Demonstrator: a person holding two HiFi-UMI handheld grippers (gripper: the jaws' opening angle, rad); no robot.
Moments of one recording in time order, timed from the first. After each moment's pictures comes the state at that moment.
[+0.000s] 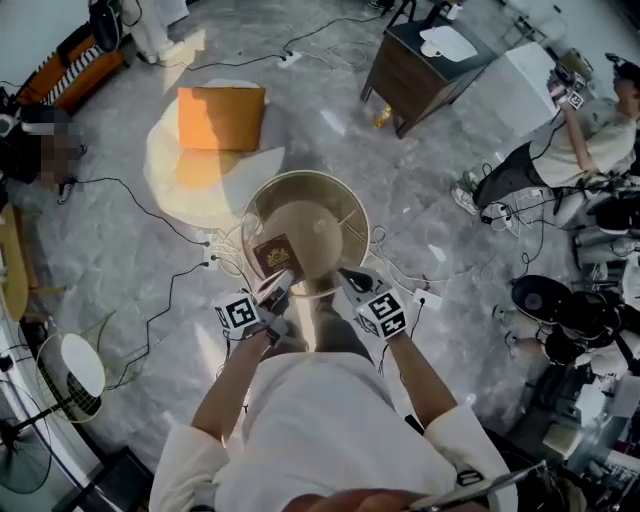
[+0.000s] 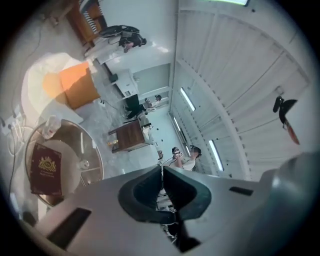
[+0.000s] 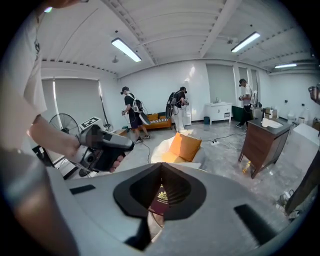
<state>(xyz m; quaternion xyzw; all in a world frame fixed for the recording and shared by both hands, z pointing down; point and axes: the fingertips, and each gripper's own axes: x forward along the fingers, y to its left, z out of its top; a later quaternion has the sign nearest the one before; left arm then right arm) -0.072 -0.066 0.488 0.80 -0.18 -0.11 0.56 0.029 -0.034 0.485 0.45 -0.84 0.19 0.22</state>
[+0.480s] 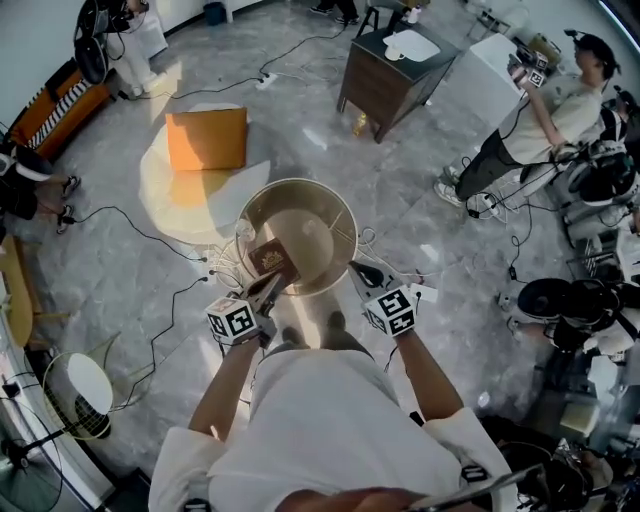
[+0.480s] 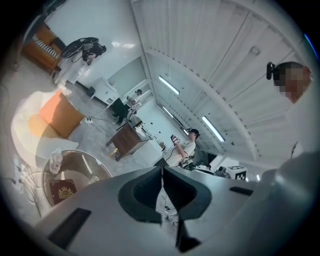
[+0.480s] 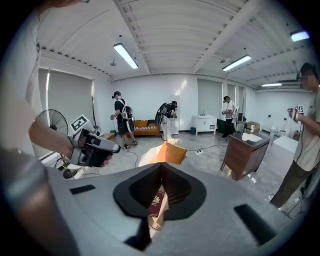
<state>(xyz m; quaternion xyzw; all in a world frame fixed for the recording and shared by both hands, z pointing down) -0.078 -0.006 0.429 0.89 -0.20 -0.01 0.42 0.073 0.033 0.401 0.53 -0.81 0.13 0.20</state>
